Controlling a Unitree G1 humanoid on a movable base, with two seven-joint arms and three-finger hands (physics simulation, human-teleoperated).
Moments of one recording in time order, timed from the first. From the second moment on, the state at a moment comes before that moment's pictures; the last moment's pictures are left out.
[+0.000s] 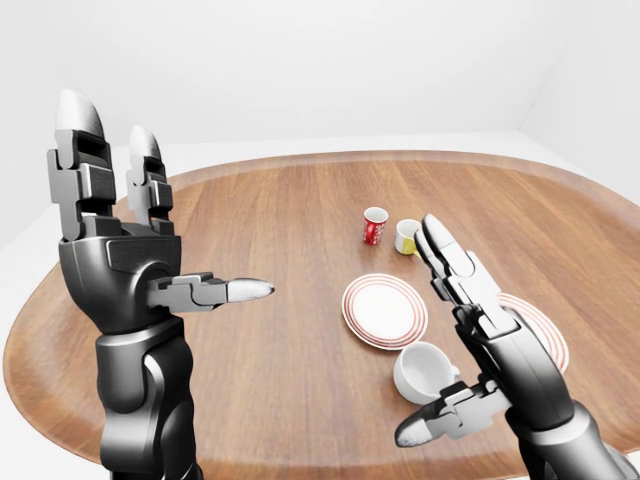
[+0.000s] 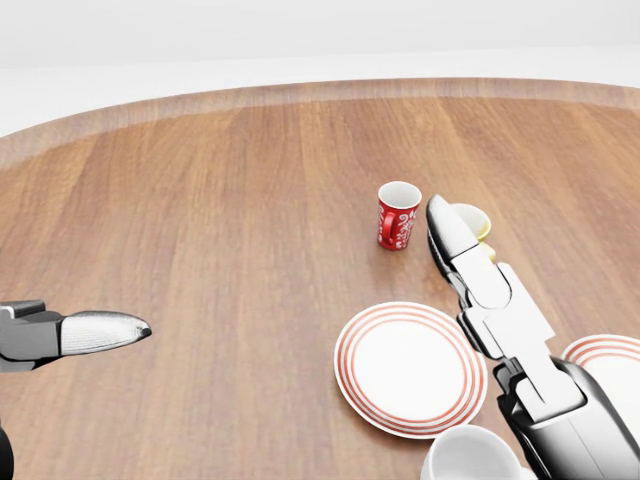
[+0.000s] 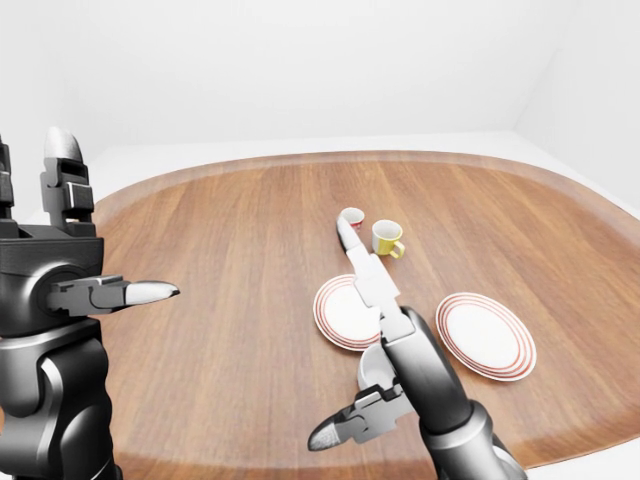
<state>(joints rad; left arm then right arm) -0.14 0.08 0.15 -0.74 -0.26 0.09 0.04 0.35 -0.05 0.00 -1.01 -0.16 0.09 0.50</state>
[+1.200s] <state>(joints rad) -0.13 0.07 0.15 -0.75 -0.26 0.09 0.03 0.41 -0.01 -0.10 -0.86 -0.69 0.09 0.70</state>
